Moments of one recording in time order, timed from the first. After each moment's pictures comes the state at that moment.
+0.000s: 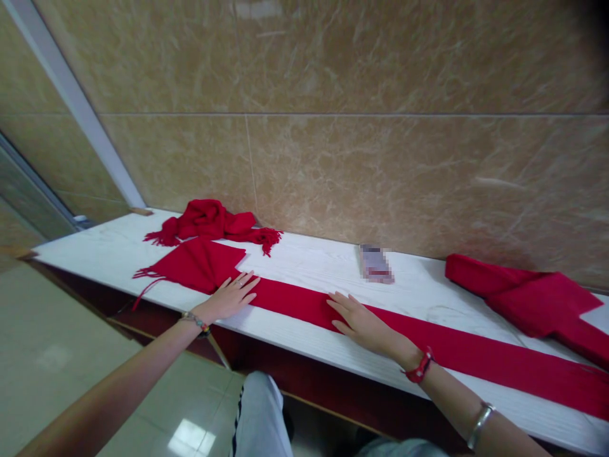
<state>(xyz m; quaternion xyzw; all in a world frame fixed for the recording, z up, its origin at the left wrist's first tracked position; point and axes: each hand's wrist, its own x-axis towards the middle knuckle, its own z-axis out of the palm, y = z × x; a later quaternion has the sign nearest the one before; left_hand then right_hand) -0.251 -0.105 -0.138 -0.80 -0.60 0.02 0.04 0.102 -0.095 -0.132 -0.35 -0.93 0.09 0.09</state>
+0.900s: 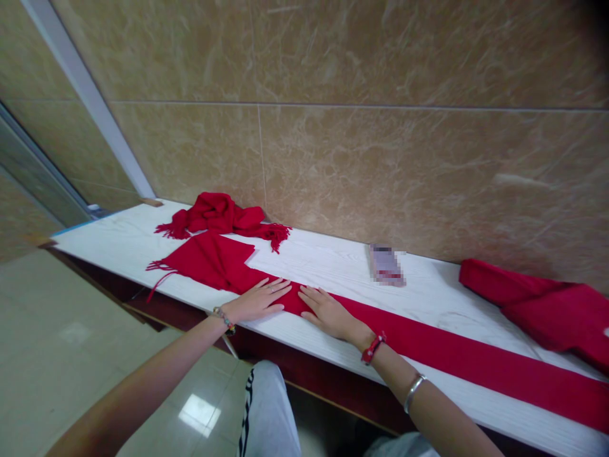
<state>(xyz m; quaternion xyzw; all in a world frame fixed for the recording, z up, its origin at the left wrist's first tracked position) -0.217 -0.104 -0.137 -0.89 -0.45 -0.01 -0.02 0.022 -0.077 -0.146 -0.27 -0.95 0.10 0.11</state>
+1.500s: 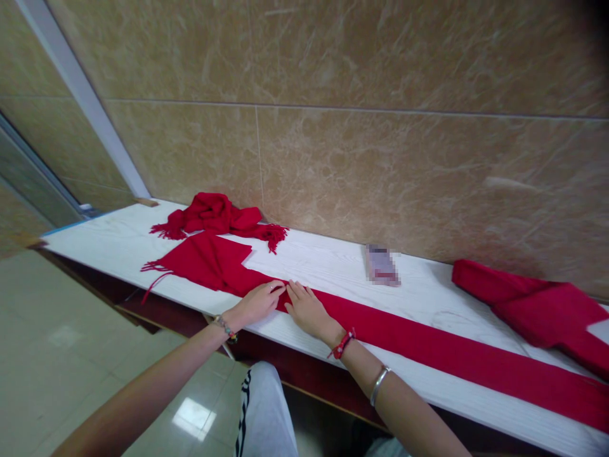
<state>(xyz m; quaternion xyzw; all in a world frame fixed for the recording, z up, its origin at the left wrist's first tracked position) -0.200 -0.105 -0.138 -0.86 -0.50 -0.08 0.04 -0.022 -0.087 -0.145 -0.37 -0.92 0.06 0.11</state>
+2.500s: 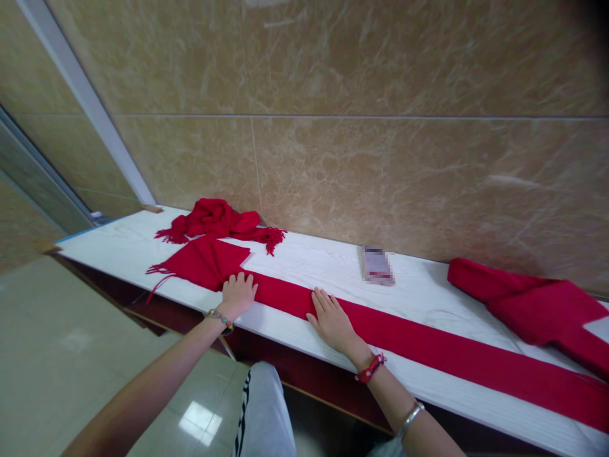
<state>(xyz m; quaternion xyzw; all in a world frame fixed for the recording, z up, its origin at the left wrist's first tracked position) -0.208 -0.109 -0.120 -0.65 -0.75 0.03 0.12 0.044 -0.099 -0.163 -0.43 -0.89 0.03 0.13</state>
